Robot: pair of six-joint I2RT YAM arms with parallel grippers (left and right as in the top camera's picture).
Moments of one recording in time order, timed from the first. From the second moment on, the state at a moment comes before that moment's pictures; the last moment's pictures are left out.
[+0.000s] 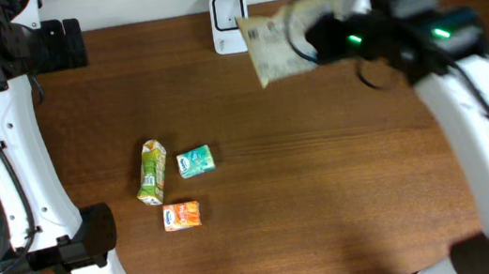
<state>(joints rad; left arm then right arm) 0.07 2.11 2.82 -1.64 -0.13 0.05 0.26 1.70 1.92 -0.98 -0.18 0.13</state>
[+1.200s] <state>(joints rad) 0.07 2.11 2.82 -1.64 -0.13 0.05 0.56 2.31 1.95 0.12 0.68 -1.25</state>
